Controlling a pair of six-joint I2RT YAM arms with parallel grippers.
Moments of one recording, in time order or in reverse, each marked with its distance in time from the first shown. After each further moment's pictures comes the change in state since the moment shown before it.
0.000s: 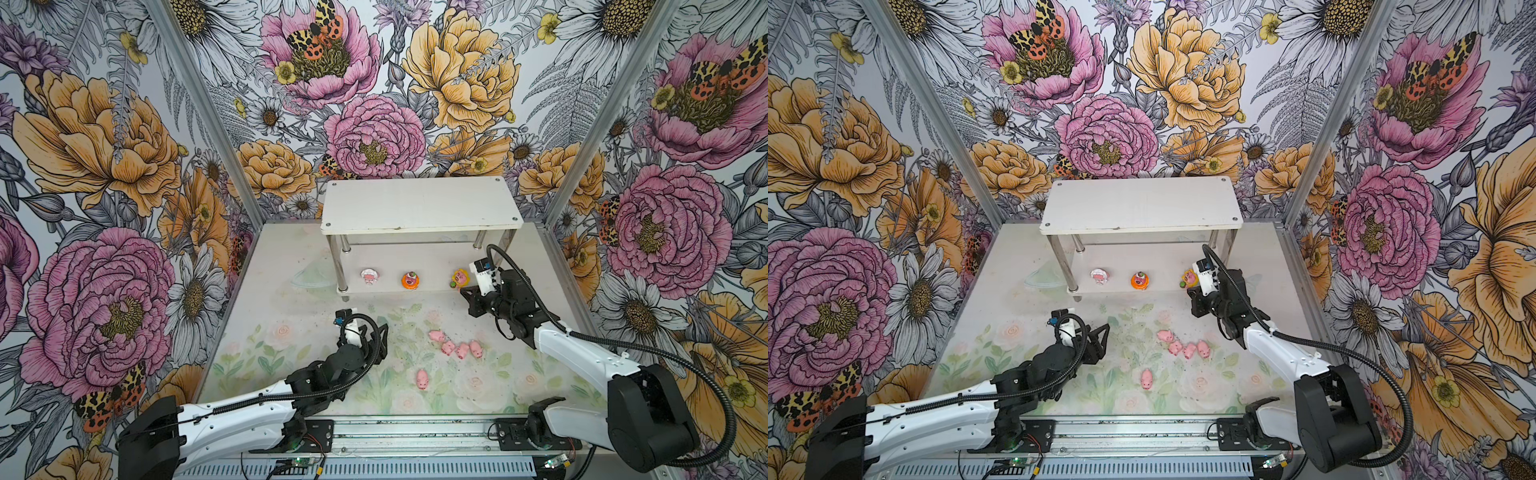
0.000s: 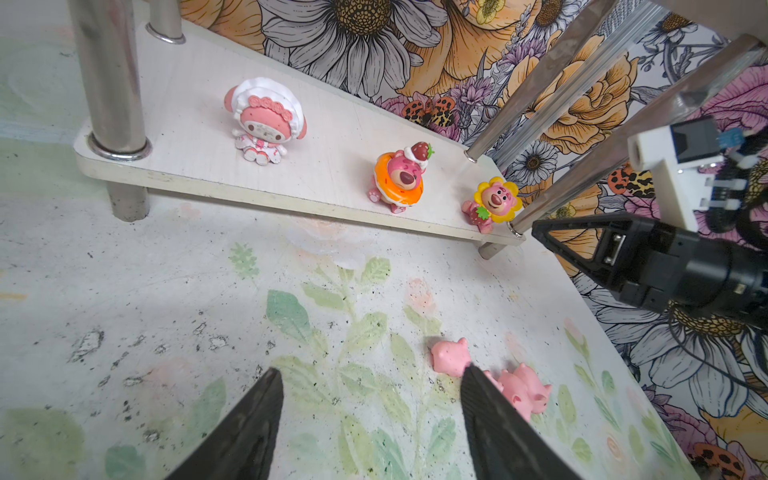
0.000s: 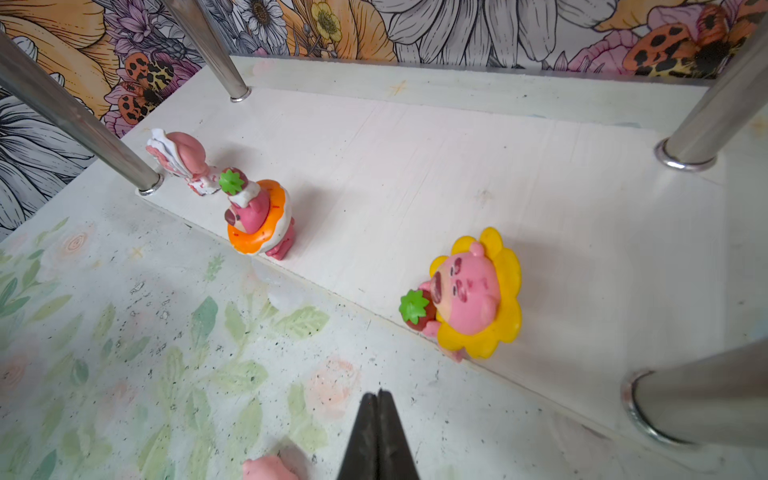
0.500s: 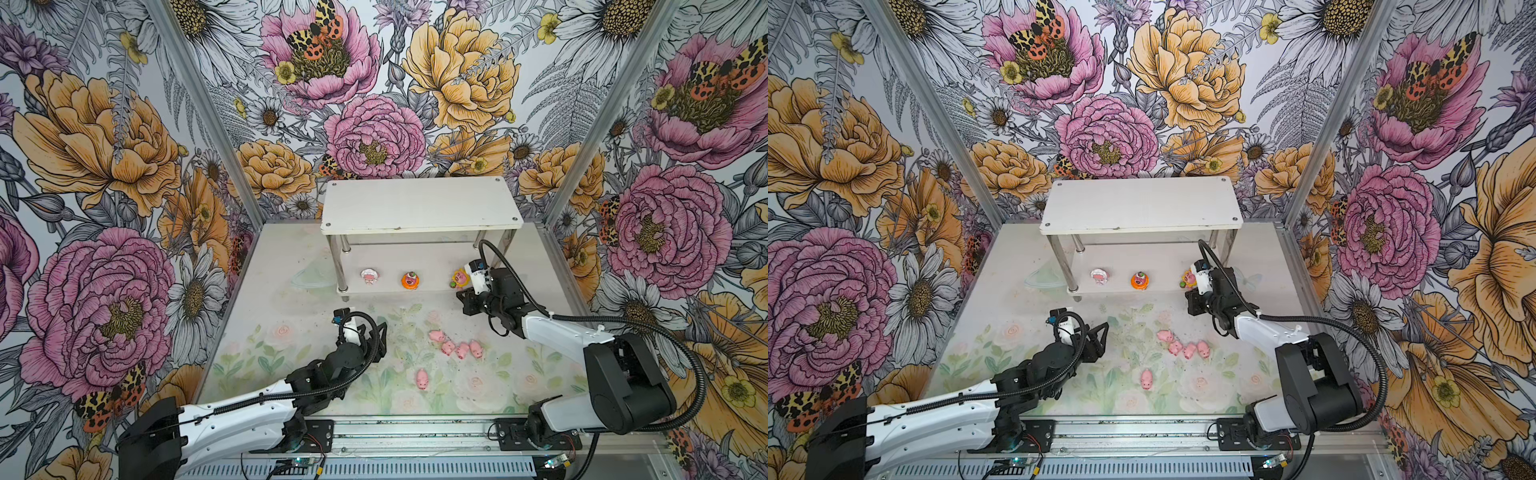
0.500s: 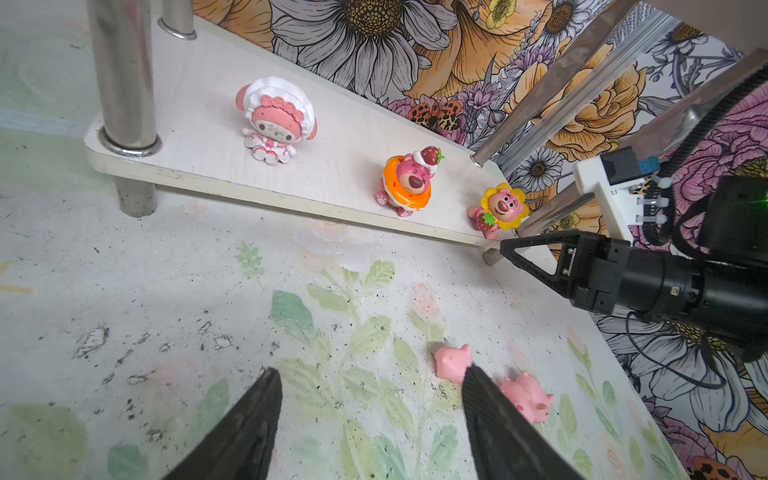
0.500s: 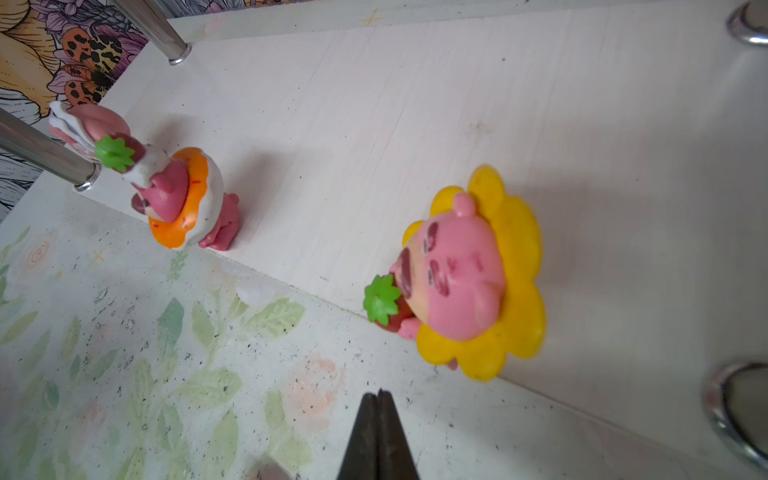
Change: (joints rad) left arm 0.024 0.006 0.000 0.000 0.012 -0.019; right arm 0.000 0.169 0.046 0.026 0.020 0.074
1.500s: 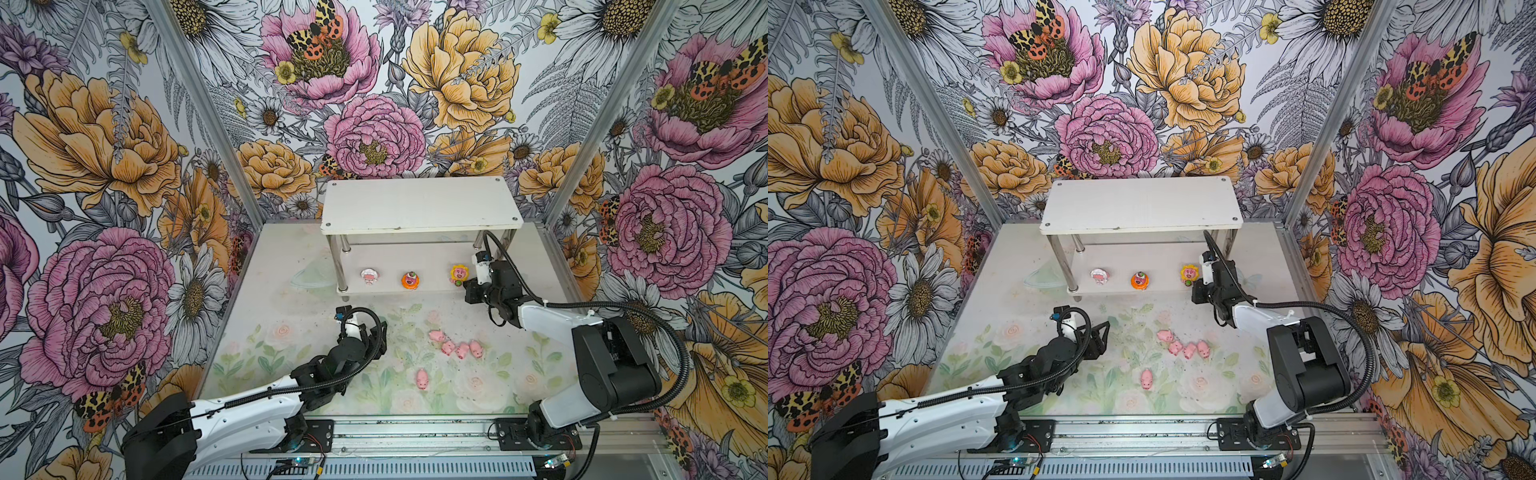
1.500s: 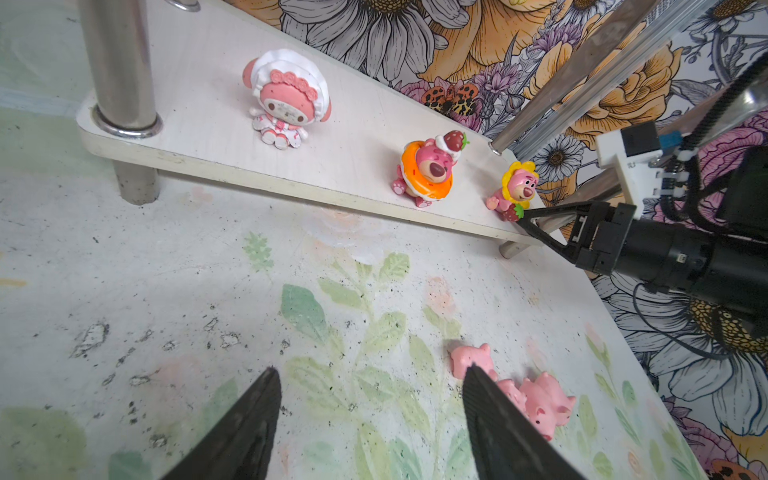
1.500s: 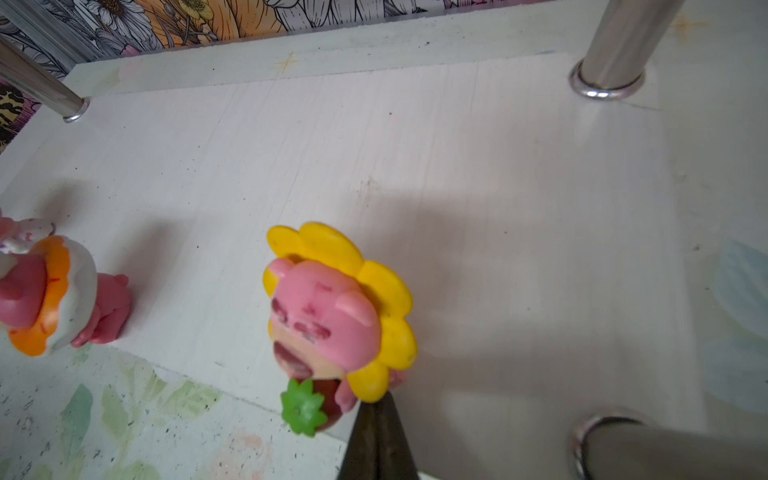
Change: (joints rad) left arm 0.061 0.078 -0.001 0.039 0.071 0.000; right arm -0.045 0.111 0.067 0.059 0.117 0.037
